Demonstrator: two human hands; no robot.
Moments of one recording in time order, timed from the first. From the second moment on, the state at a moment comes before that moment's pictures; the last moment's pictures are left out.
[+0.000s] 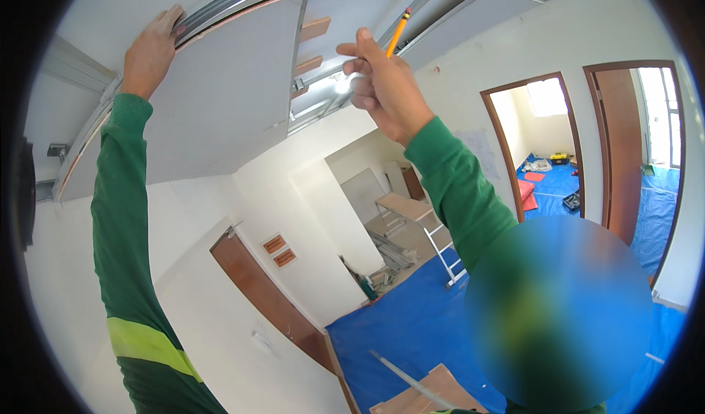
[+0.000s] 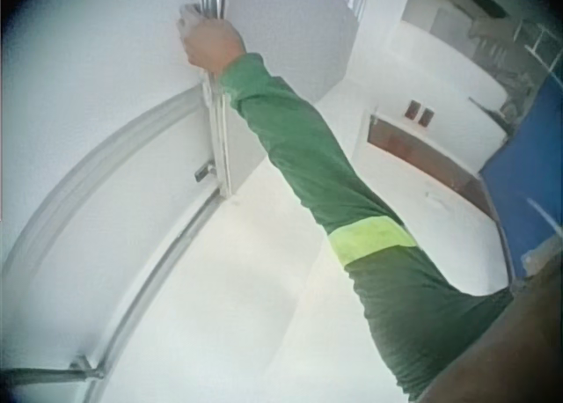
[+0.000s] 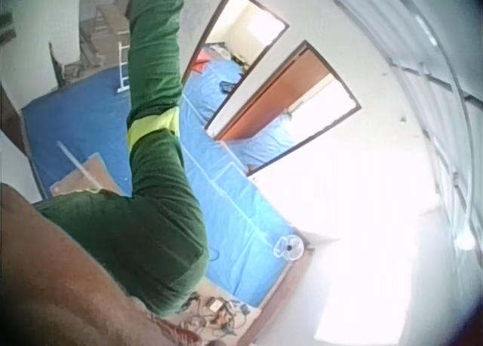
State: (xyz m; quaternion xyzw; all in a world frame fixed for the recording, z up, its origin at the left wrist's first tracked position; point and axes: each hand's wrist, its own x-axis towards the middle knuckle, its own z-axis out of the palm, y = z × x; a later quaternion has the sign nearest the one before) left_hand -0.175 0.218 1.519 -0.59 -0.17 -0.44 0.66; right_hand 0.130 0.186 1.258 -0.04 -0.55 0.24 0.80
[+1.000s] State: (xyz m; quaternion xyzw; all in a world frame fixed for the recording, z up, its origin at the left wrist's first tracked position) left_hand -0.163 0.270 1.542 -0.53 -0.20 -0.41 0.71; right_hand 0.126 0.160 1.234 -0.11 -0.56 0.24 0.79
